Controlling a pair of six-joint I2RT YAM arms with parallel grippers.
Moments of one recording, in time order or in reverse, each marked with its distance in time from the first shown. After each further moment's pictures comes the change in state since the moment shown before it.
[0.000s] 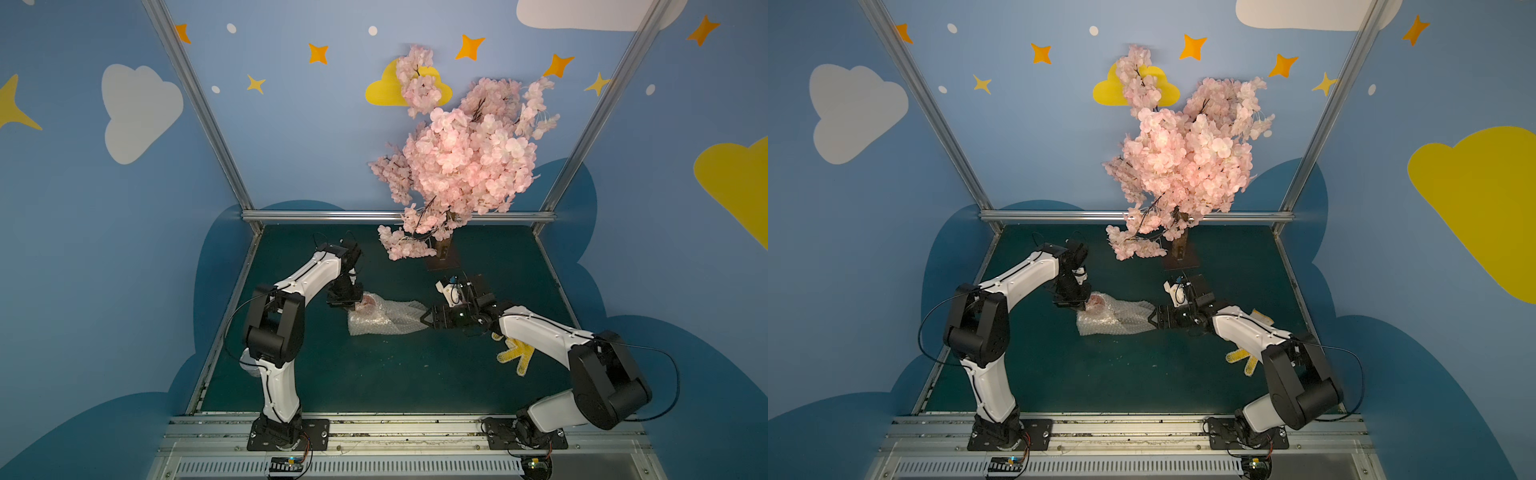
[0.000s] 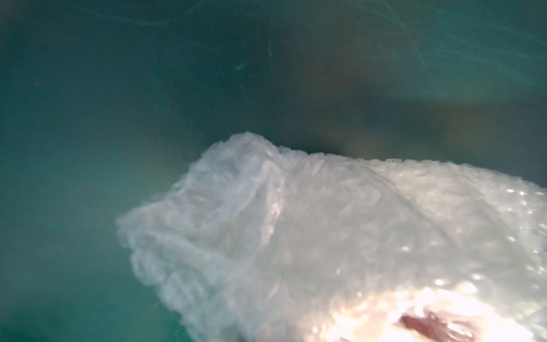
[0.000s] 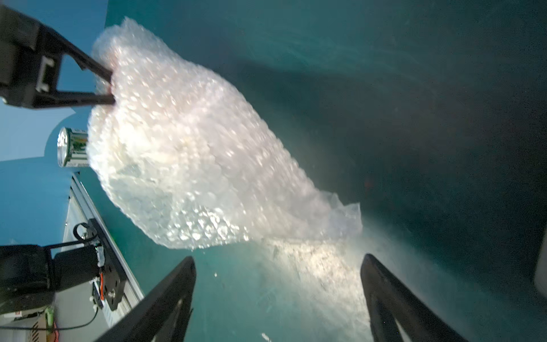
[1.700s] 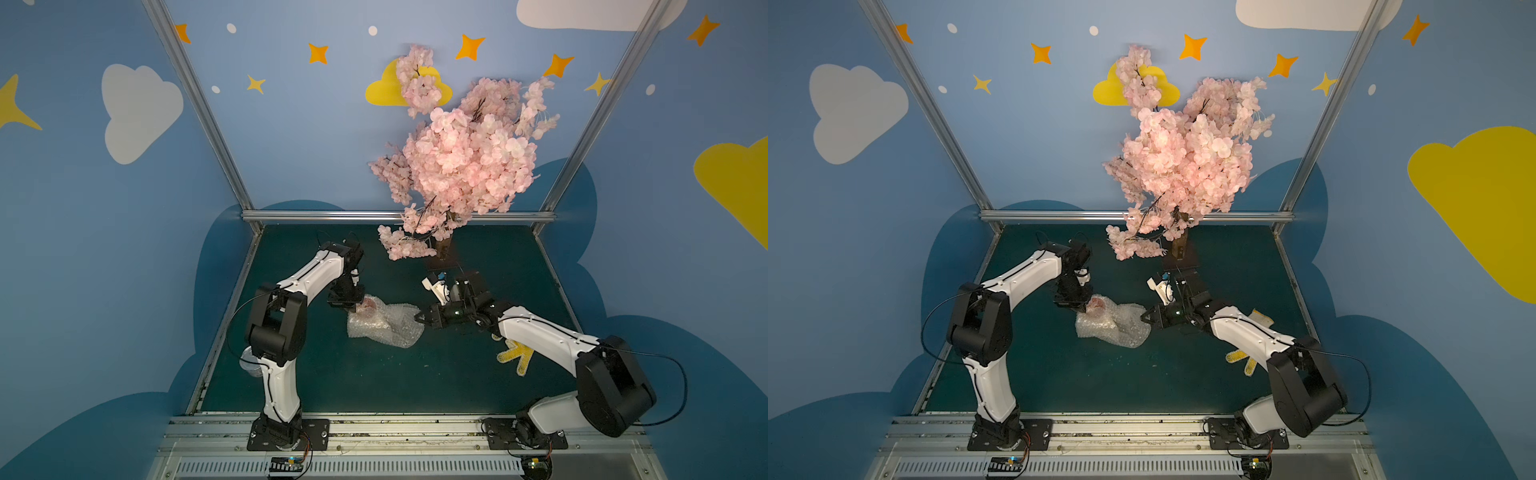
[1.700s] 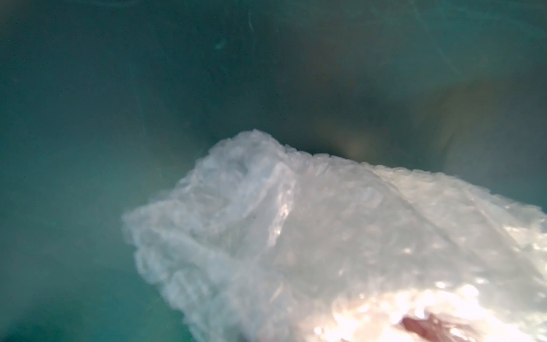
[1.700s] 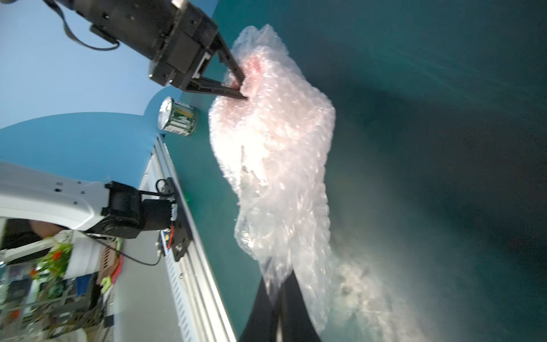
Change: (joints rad) left arm -0.030 0.013 0.032 -0.058 -0.008 0.034; right arm 0.083 -0.029 0.095 0.021 -0.239 0.006
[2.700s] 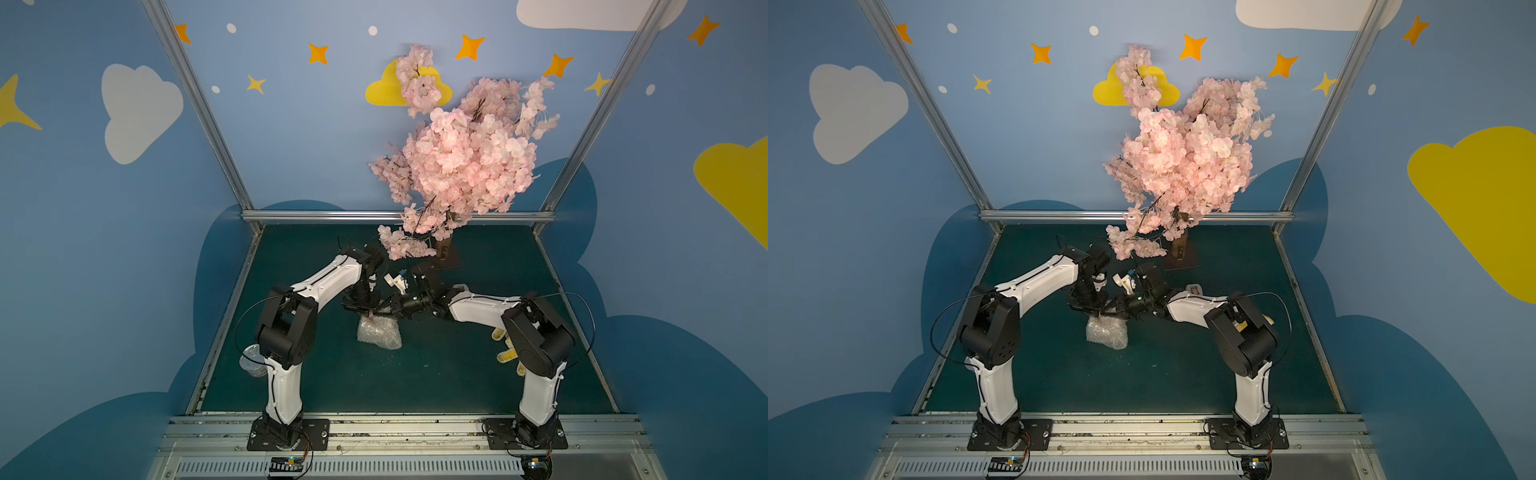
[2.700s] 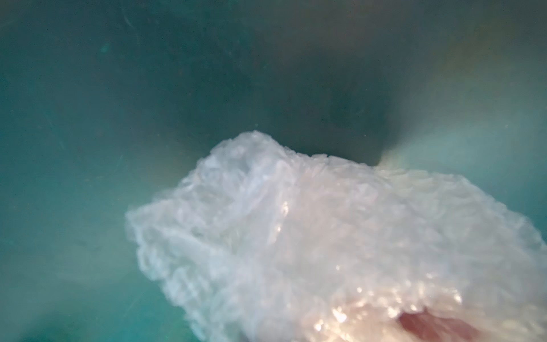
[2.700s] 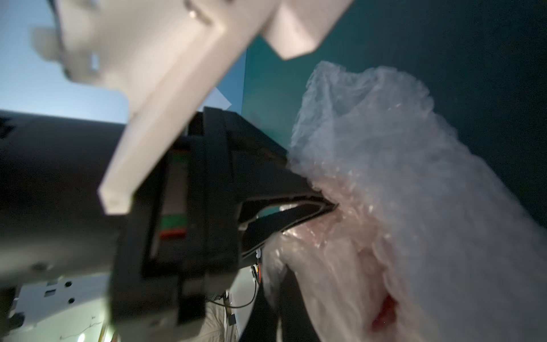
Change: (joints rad) left arm -0.133 0.014 0.013 0.027 -0.028 0.008; right arm 0.145 0.466 0.272 0.354 -0.116 0.524
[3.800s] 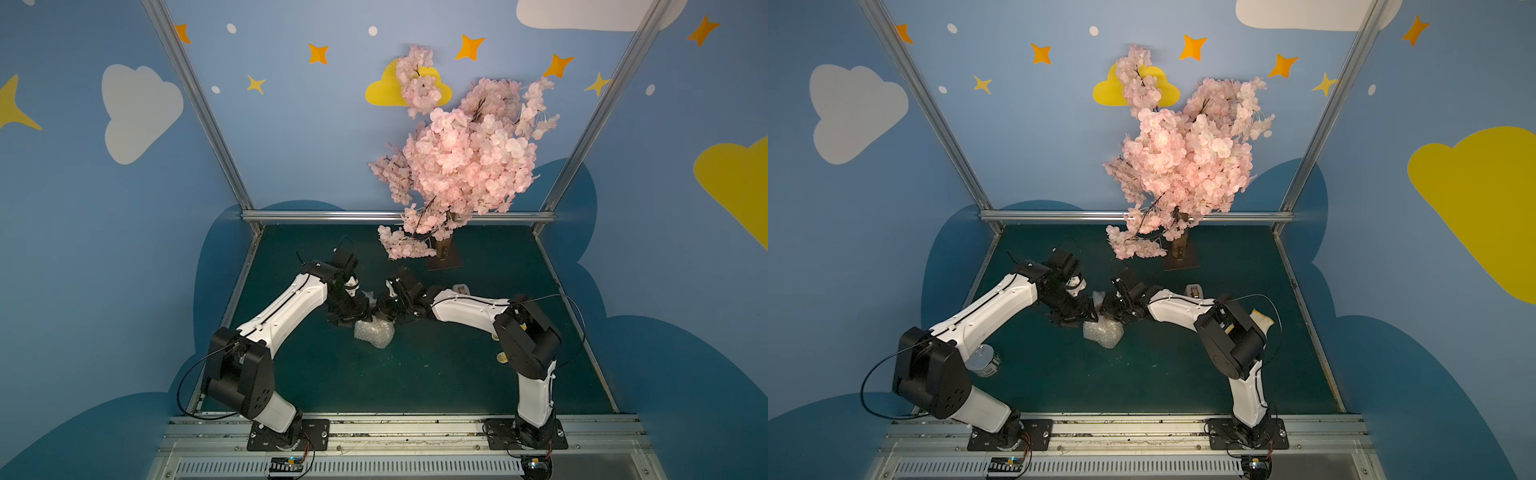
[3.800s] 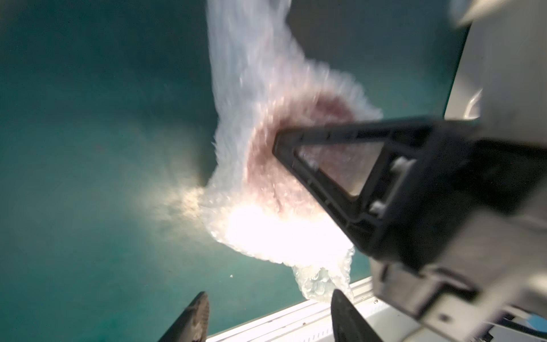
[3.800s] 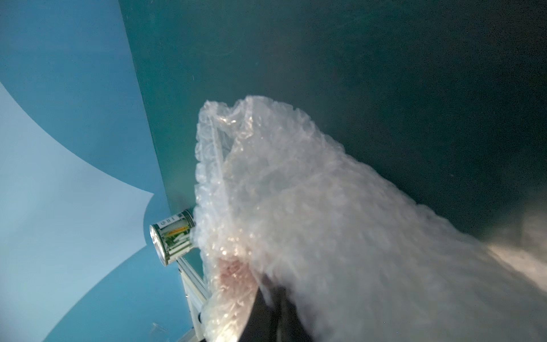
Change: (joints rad) left arm 0.078 -0.406 -0.342 0.113 0.268 -0.245; right arm 0.132 0.049 0.159 -0.286 0.521 0.257
